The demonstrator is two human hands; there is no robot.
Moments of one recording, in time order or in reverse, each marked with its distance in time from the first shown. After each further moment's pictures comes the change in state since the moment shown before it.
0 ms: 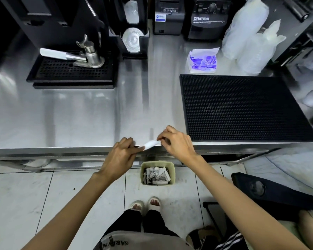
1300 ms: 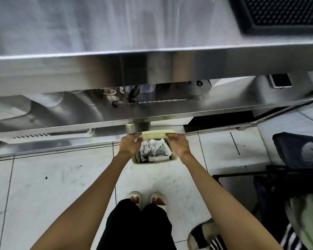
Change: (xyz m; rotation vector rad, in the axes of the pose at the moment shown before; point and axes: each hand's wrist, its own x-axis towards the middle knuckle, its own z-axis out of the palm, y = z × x) left_hand -0.011 -0.094 0.334 -0.414 -0.278 -0.808; right_hand -0.024 0.165 0.325 0.645 -0.054 0.984
